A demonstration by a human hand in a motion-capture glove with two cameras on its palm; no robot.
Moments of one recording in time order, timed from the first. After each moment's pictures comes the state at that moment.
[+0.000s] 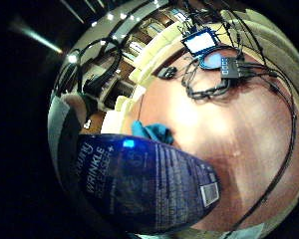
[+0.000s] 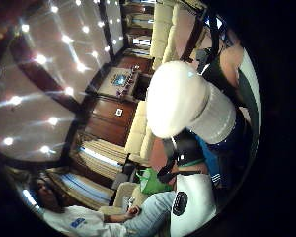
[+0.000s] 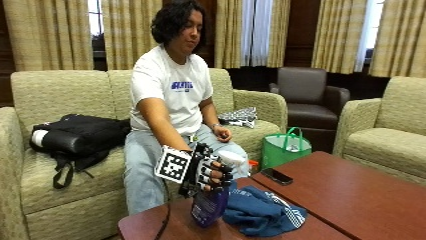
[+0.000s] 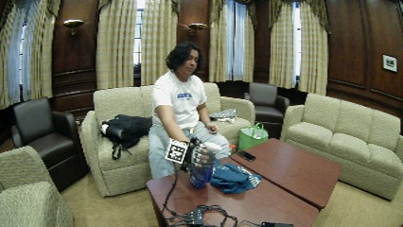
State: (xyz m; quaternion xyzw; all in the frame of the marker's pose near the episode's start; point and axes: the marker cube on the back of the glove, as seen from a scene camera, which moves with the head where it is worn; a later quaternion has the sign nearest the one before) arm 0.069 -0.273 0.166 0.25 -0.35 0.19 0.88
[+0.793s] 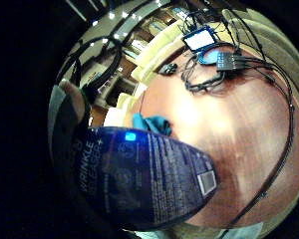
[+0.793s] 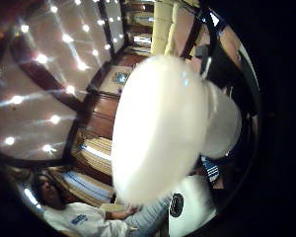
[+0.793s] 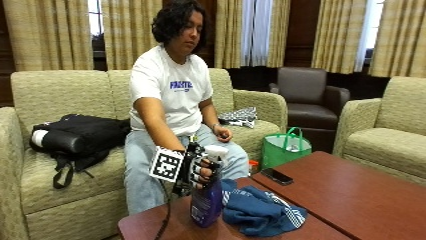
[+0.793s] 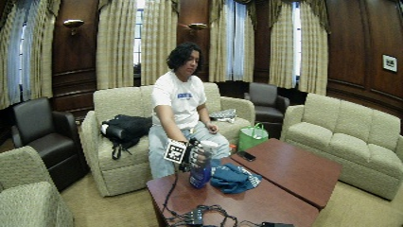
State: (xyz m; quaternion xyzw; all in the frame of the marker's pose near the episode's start) arm 0.066 -0.236 0.166 0.20 -0.37 0.18 0.89
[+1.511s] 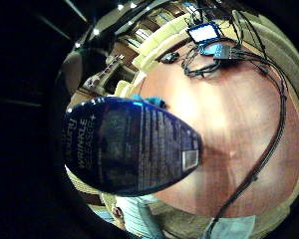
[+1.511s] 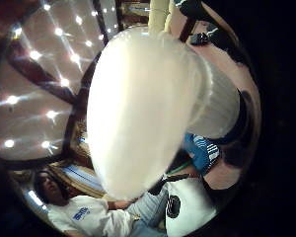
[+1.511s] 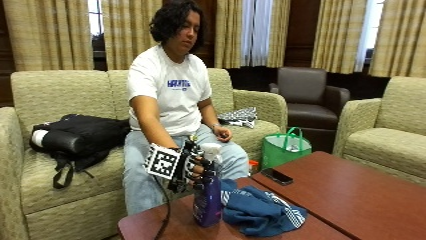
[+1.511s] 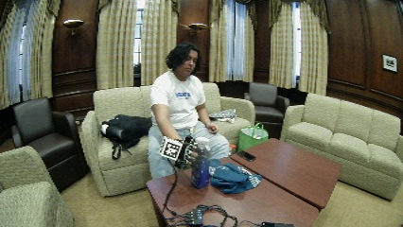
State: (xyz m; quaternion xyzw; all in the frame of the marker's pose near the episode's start) arm 0.059 -0.201 0.167 0.16 -0.36 0.16 0.90
